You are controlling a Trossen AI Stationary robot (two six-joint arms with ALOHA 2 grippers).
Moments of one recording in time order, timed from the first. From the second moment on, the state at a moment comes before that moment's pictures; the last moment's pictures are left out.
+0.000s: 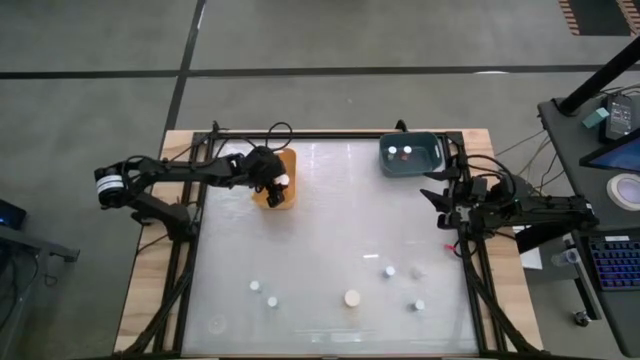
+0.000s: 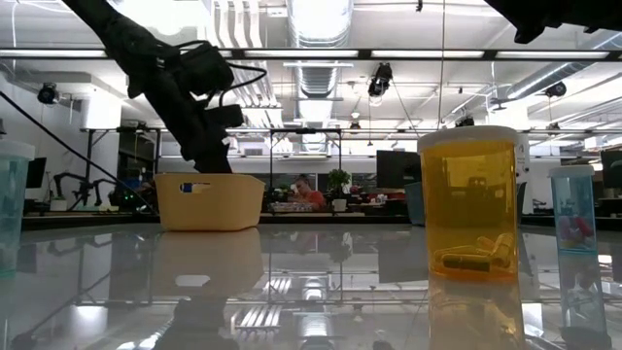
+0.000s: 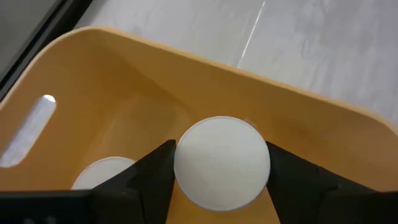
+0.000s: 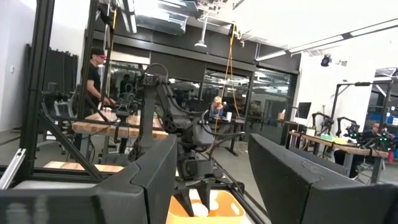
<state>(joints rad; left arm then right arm) 0.45 1.37 0.70 -0.17 -0.05 0.09 0.00 0.25 0.29 0.26 0.13 -0.23</state>
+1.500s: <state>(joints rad) 0.17 1.06 0.76 0.12 -0.07 0.06 0.00 0.25 0.29 0.05 0.13 0.24</state>
